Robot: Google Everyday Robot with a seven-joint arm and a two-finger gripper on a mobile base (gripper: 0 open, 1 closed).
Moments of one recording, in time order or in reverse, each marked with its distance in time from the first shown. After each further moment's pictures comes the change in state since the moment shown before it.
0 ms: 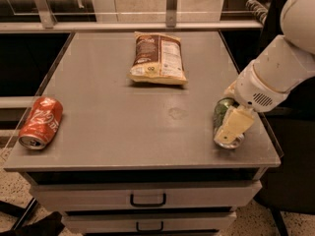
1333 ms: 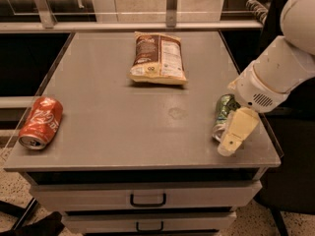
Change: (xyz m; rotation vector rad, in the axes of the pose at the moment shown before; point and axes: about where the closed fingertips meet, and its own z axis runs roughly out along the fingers) arm 0.000 0.000 0.000 0.000 0.000 0.000
